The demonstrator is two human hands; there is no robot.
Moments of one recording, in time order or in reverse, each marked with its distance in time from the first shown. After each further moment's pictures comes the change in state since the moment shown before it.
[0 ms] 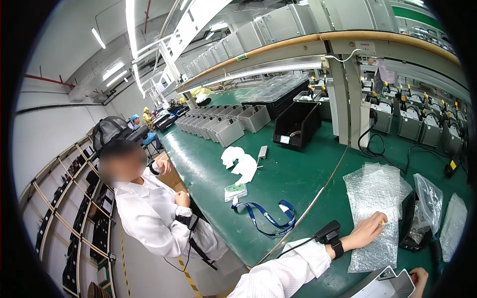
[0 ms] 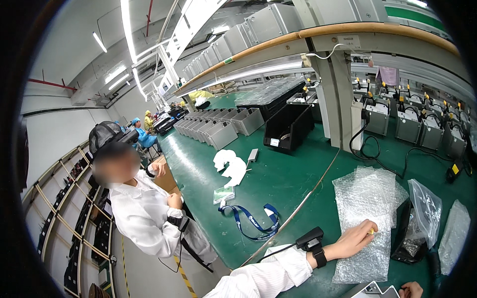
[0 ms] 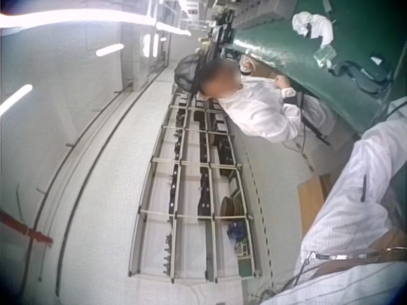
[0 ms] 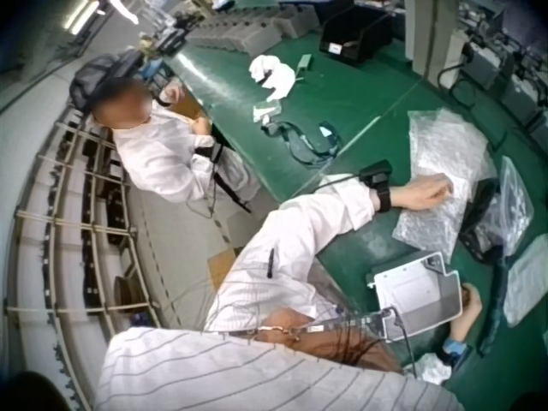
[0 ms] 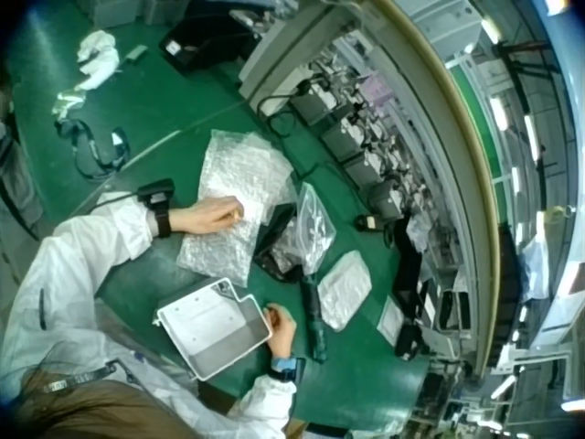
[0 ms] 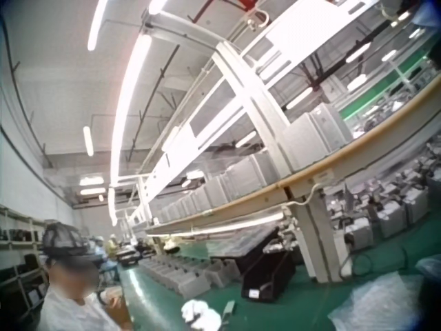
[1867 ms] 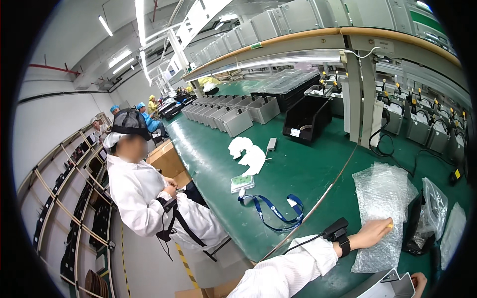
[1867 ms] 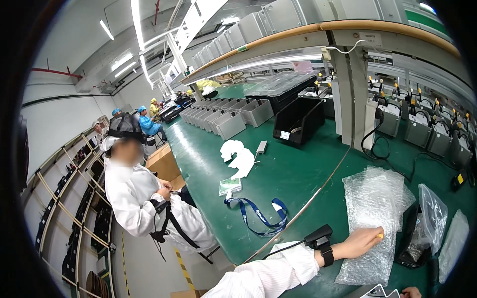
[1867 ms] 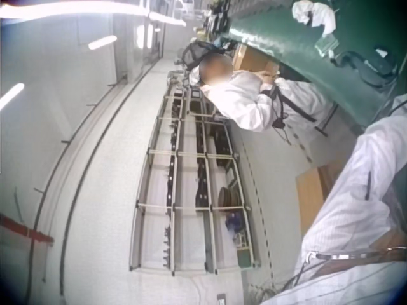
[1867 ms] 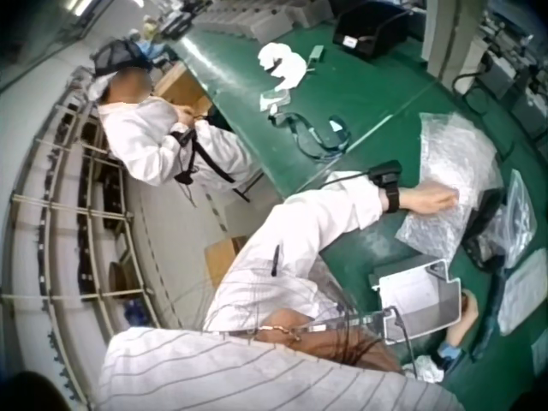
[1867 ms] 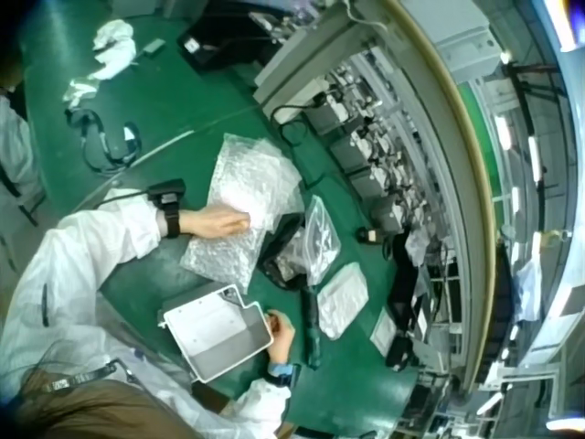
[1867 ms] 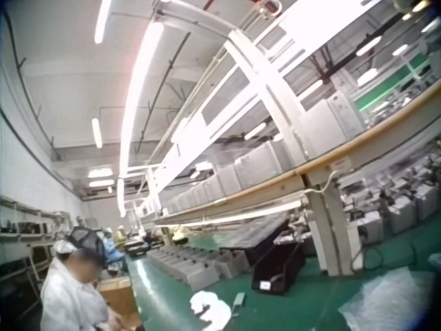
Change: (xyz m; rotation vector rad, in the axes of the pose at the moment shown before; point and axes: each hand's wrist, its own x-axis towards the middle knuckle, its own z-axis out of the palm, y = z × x) left_hand -0.001 -0.011 0.007 0.031 -0.031 -0.032; right_hand -0.001 0.001 0.002 0.001 0.000 -0.002
